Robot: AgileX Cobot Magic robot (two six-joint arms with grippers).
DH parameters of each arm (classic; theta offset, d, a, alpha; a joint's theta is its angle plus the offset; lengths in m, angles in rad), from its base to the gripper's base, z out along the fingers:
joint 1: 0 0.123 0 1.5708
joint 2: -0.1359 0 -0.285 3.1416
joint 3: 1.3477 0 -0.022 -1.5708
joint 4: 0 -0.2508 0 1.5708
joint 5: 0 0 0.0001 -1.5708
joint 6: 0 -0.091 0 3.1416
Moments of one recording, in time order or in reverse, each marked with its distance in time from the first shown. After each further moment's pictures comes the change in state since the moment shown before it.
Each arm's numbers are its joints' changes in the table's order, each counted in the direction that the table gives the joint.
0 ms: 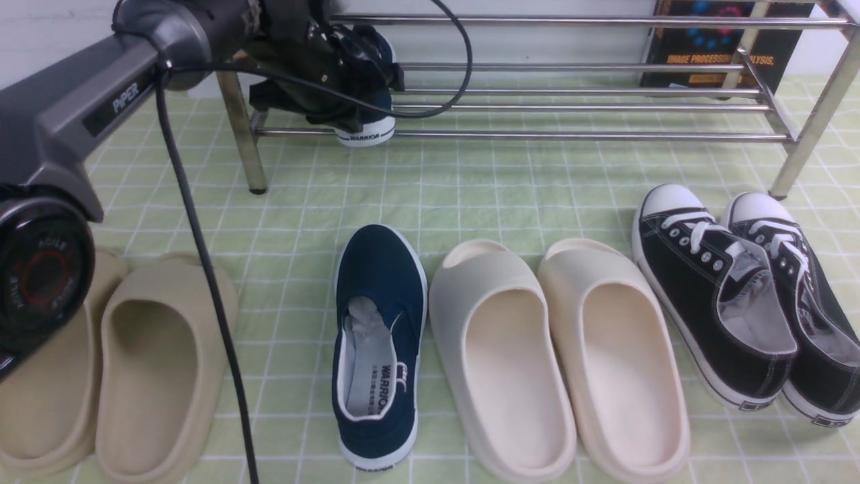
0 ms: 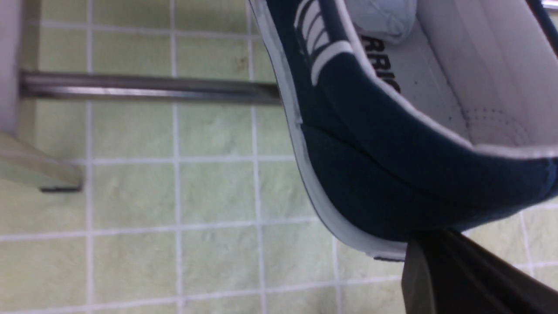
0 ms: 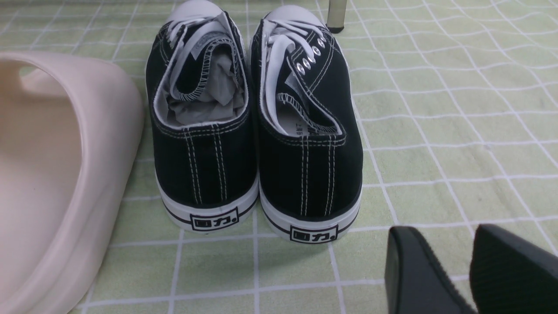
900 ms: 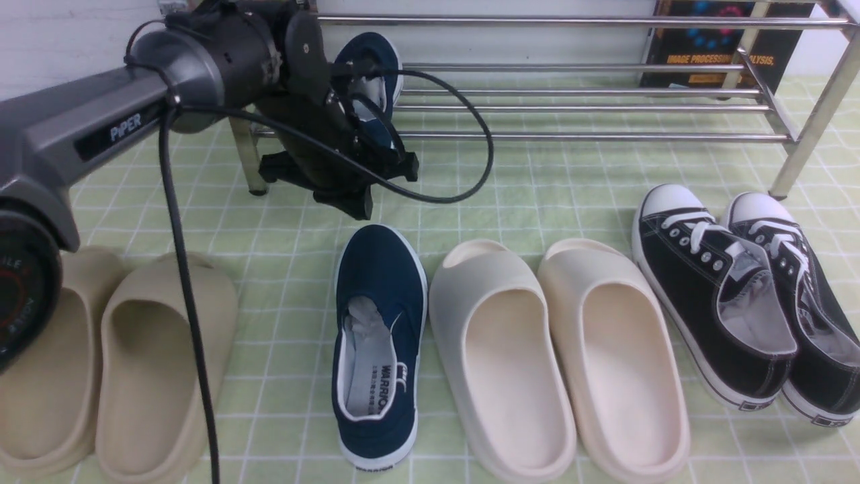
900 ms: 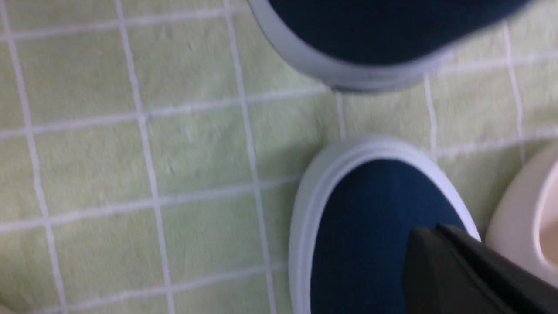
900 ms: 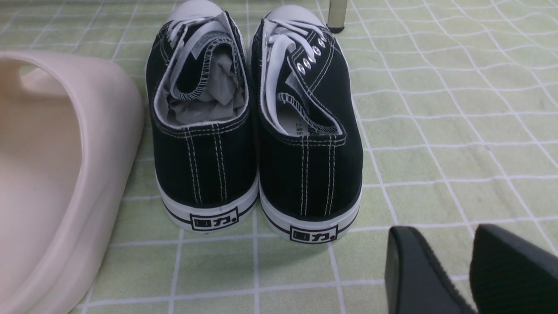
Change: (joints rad) right arm 0.000 0.000 0.000 0.000 0.000 0.000; left arm -0.055 0.097 0.277 0.032 0.026 -0.049
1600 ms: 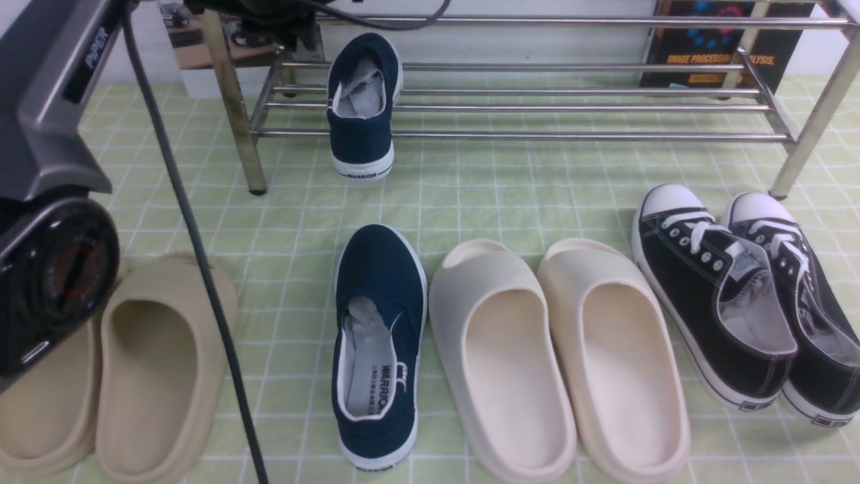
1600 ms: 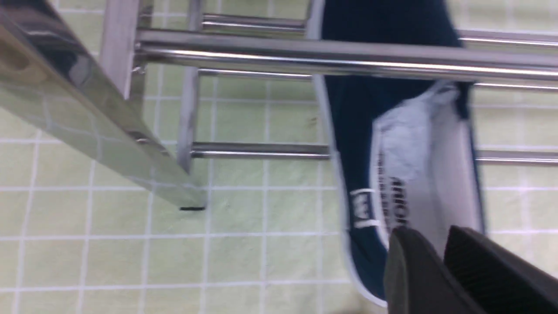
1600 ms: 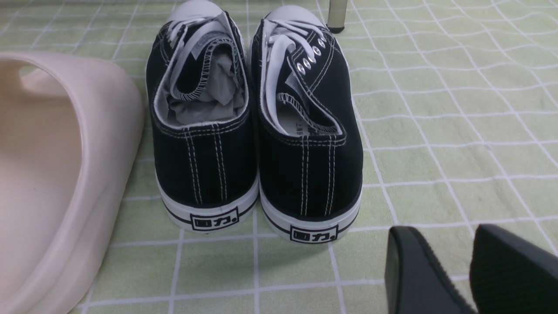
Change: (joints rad) right arm 0.000 0.000 0.000 0.000 0.000 0.000; left arm 0.074 -0.152 -0.757 -0.120 0.397 0.064
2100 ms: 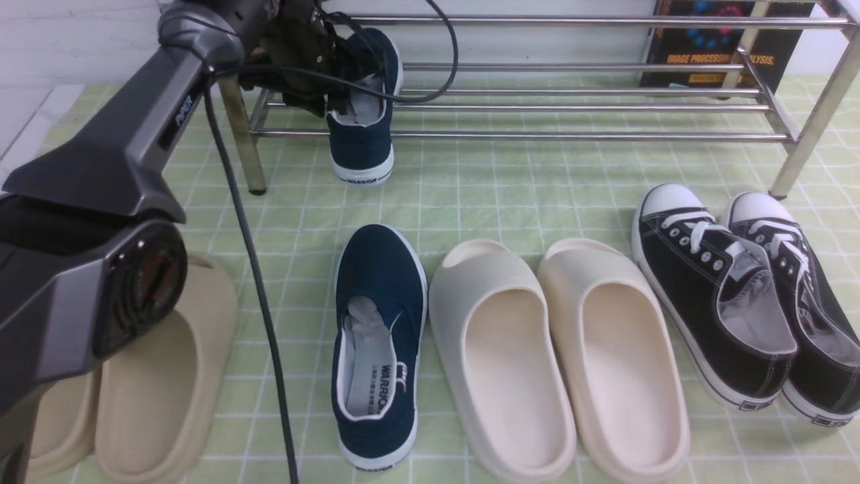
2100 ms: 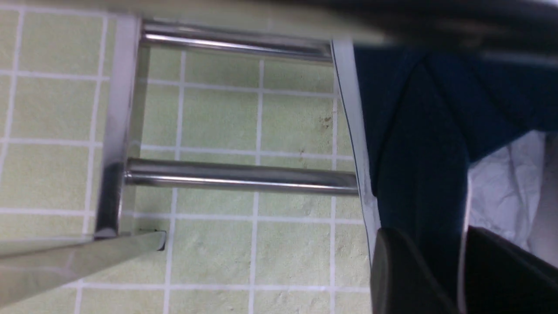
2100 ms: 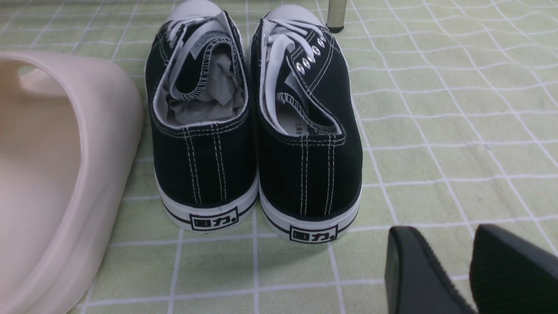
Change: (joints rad) right arm 0.000 0.000 0.000 0.000 0.000 0.000; left arm 0.001 -0.220 -0.019 -0.042 -0.151 0.063
